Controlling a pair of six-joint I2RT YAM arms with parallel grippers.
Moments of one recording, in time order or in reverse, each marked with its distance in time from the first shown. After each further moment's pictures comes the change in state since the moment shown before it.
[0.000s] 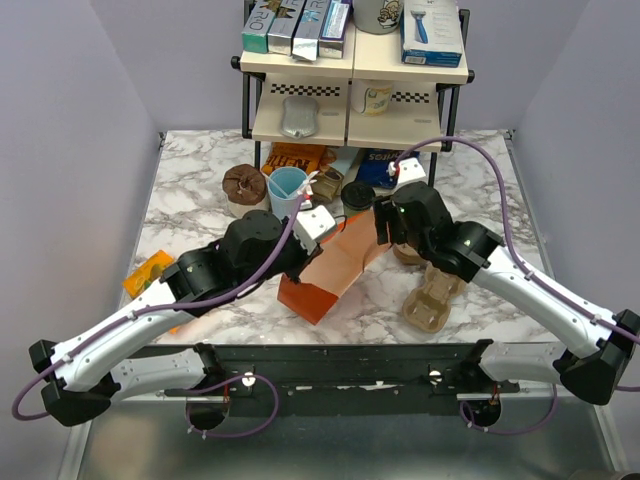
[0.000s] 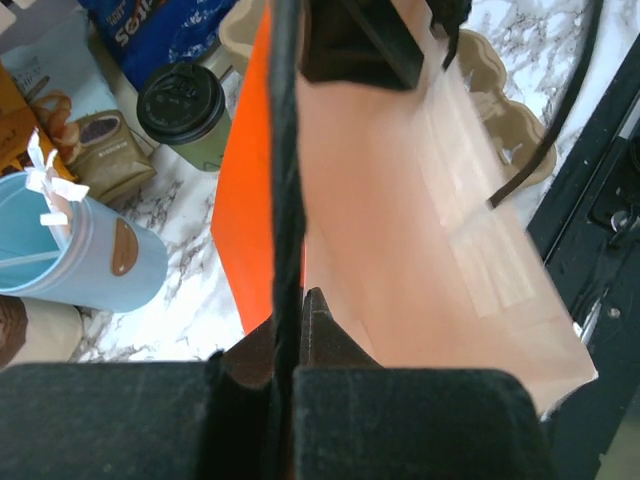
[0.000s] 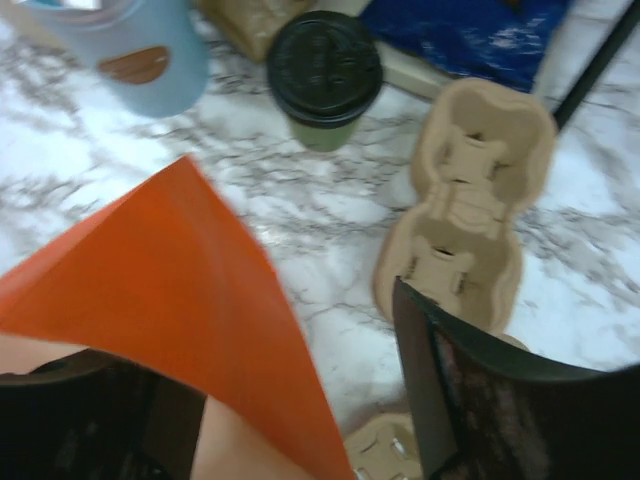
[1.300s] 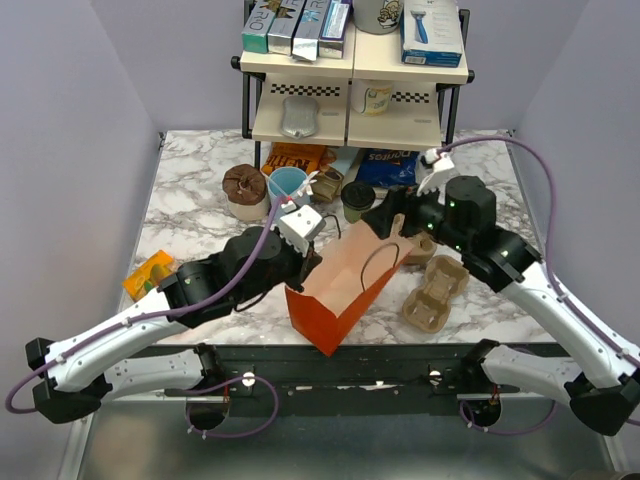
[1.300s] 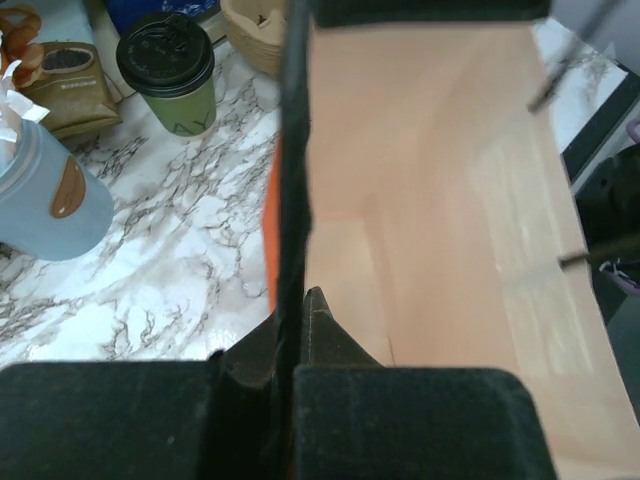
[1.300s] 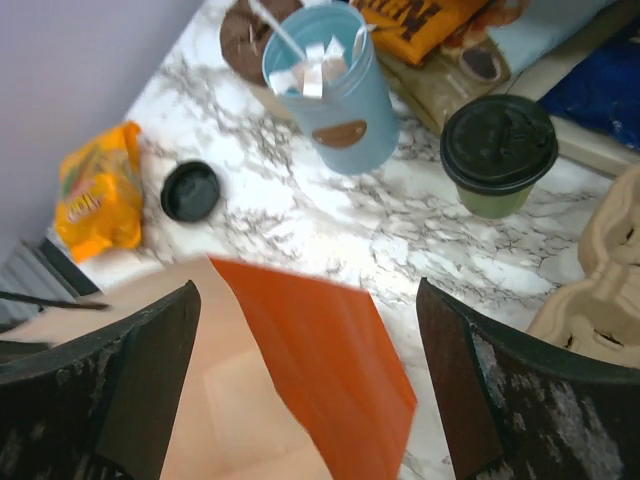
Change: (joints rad) left arm -0.074 -0.069 -0.069 0.010 -0.128 -0.272; right arm -0.153 -0.147 -0.086 0.222 -0.485 0.091
